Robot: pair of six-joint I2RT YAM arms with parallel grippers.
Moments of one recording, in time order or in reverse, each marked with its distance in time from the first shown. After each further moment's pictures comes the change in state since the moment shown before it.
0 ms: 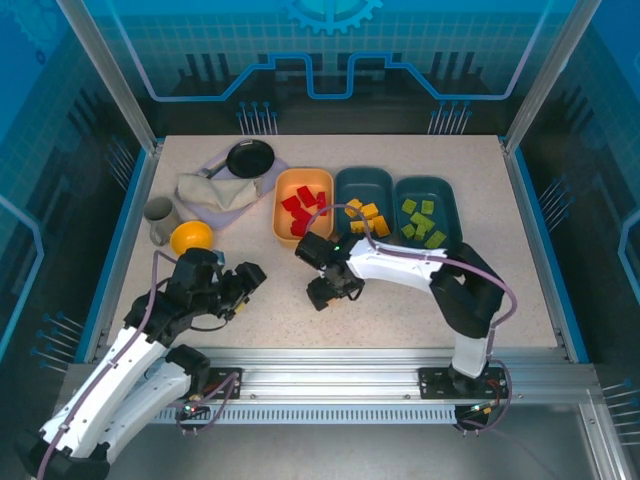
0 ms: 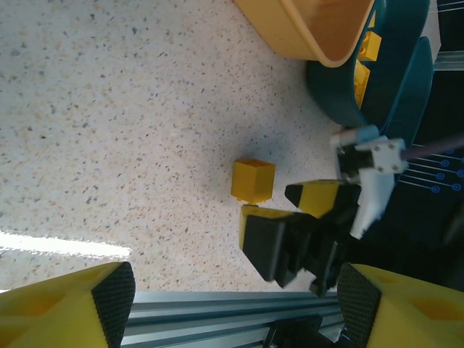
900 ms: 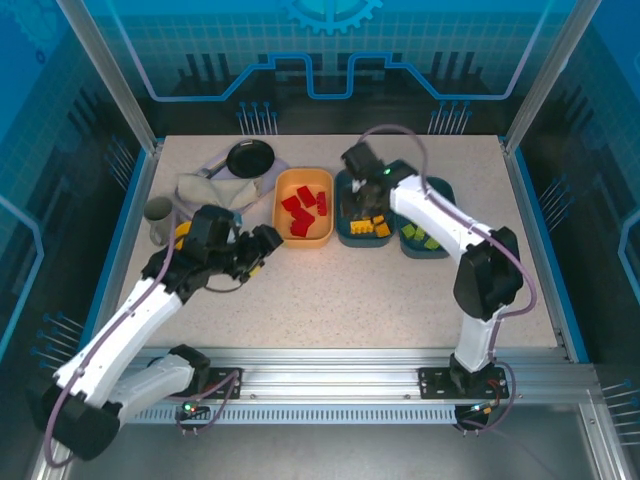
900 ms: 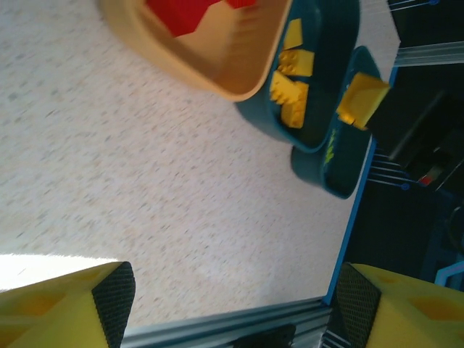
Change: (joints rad) left arm 0.000 0.387 0.291 0.143 0.024 0.070; right arm -0.424 0.010 0.425 -0.056 0.018 -0.024
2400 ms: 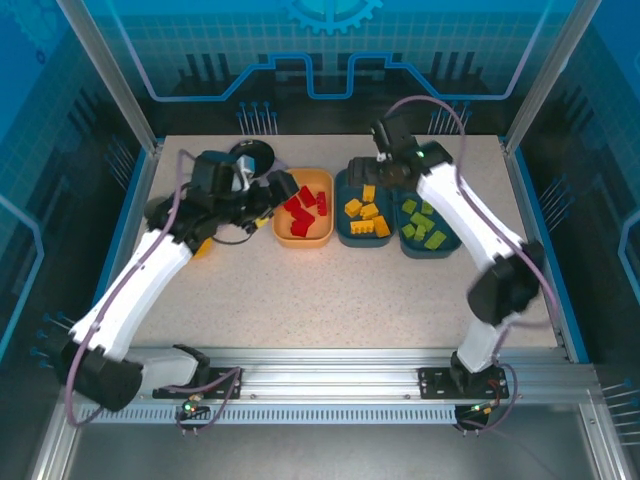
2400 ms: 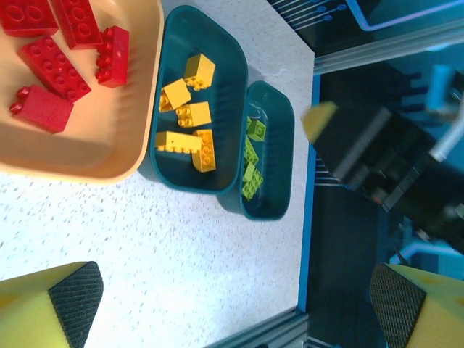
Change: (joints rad) left arm 0.052 0.185 0.350 -0.037 0.076 0.180; right arm -0.049 -0.195 -0.006 0.000 0.067 0.011
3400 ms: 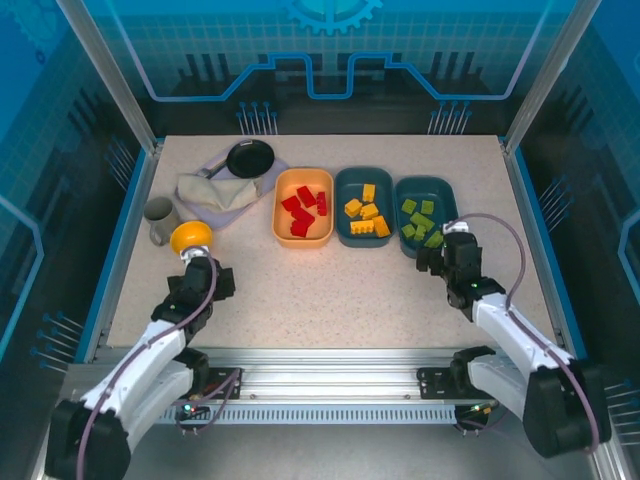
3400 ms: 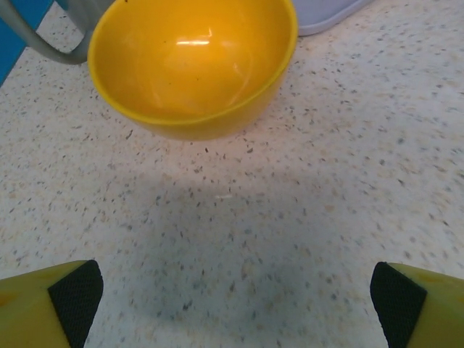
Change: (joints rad) left arm 0.163 -0.388 -0.975 0.401 -0.808 0.672; right arm -0.298 -0.654 -1.285 0.837 0.118 -0.296
